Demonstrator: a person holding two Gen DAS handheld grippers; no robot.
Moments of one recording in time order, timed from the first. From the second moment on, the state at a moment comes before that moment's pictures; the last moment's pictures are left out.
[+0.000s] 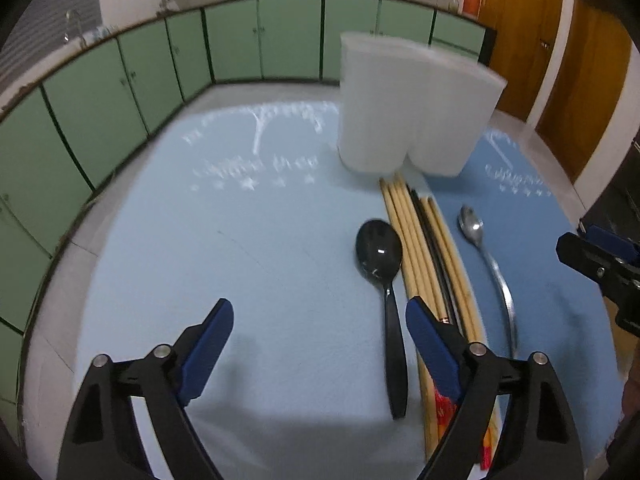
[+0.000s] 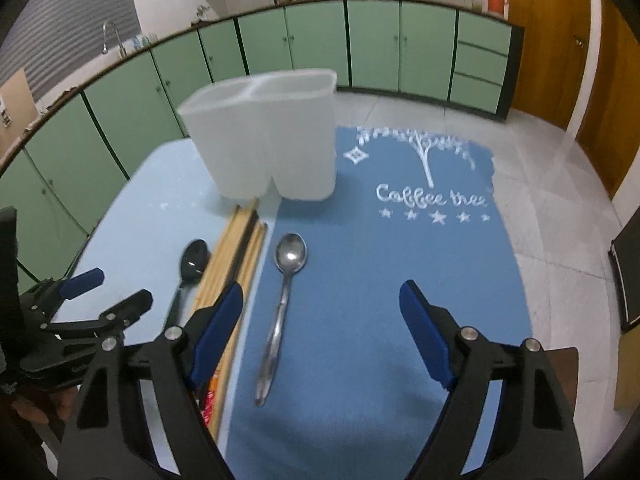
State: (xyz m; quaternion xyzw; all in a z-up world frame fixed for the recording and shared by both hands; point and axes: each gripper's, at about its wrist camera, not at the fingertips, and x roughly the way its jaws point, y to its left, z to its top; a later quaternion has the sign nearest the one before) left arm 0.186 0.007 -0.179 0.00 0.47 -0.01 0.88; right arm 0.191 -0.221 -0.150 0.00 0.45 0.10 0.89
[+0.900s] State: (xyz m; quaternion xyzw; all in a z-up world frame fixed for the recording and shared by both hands) left arm 0.238 0.012 -0.201 0.00 0.48 0.00 0.88; right arm 0.252 -0.193 -0.196 -0.01 0.50 0.12 0.86
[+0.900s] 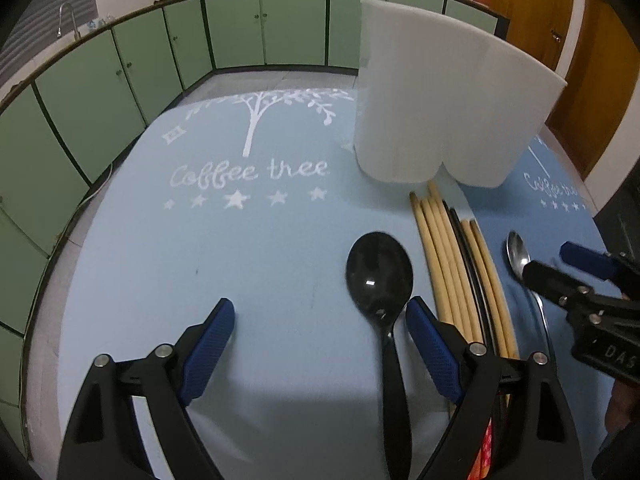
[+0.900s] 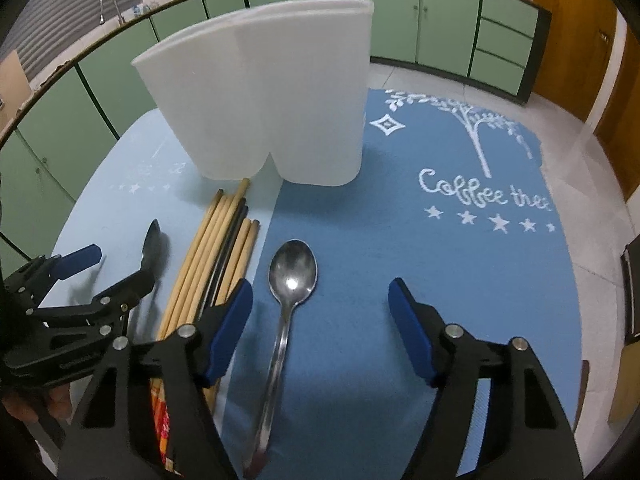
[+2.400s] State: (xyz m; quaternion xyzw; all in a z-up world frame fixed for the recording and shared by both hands) left arm 0.204 0.003 -0.139 -0.04 0.38 -0.06 0.92; right arm 0.229 -0.214 -0.152 0.01 0.42 0.13 0.90
